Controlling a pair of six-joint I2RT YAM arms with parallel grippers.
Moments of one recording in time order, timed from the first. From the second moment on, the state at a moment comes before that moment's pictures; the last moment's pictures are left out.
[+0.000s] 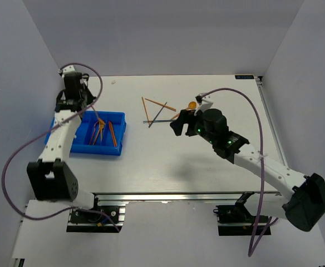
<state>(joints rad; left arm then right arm) -0.03 1.41 1.29 -0.39 -0.20 -0.43 0.76 1.22 0.91 0.00 0.05 0.44</state>
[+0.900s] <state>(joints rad) 0.17 1.75 1.23 -0.18 -0.43 -0.11 0.72 1.12 0.78 -0.08 -0.18 0.40</state>
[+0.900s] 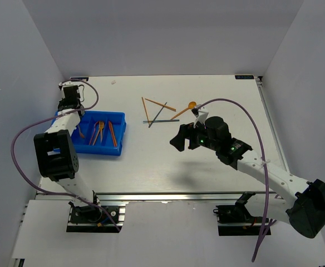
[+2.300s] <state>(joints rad) -0.55 2.16 1.86 -0.33 0.02 -0.04 0.44 1.22 0.78 -0.30 0.10 0.65</state>
